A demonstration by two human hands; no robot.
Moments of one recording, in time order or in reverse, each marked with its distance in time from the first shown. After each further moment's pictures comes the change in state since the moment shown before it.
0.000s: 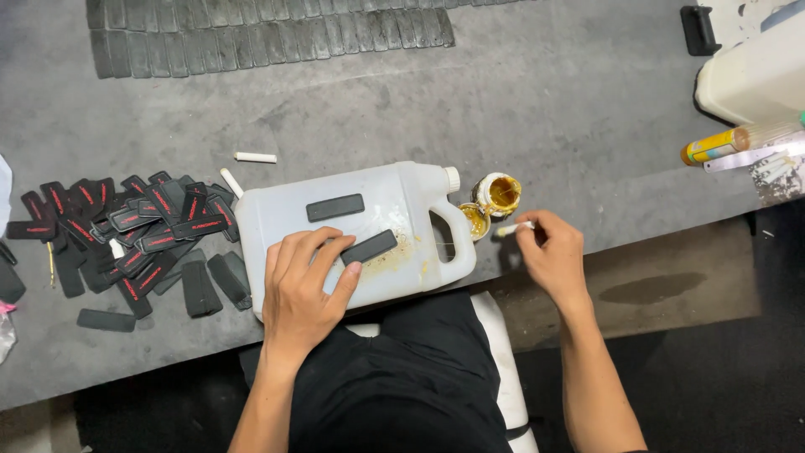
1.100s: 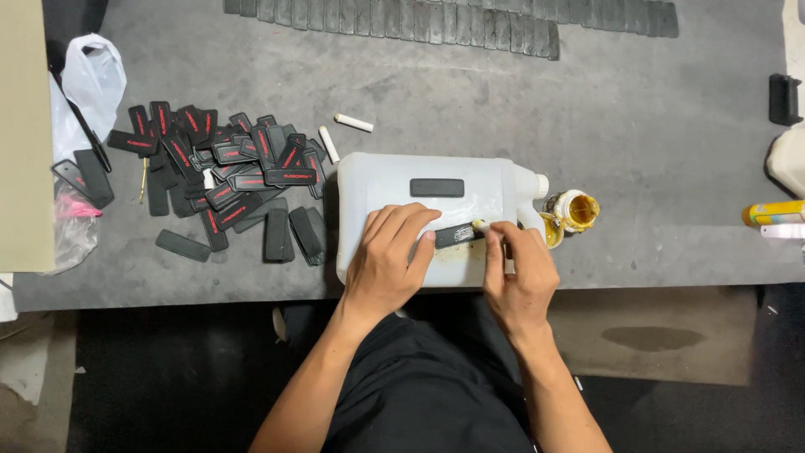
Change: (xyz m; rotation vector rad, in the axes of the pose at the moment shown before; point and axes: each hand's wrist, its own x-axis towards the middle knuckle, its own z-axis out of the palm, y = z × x) left_hand -0.005 -0.010 -0.002 -0.269 0.158 -0.037; right_hand -0.038 -0.176 0.072 -0.048 0.188 -0.610
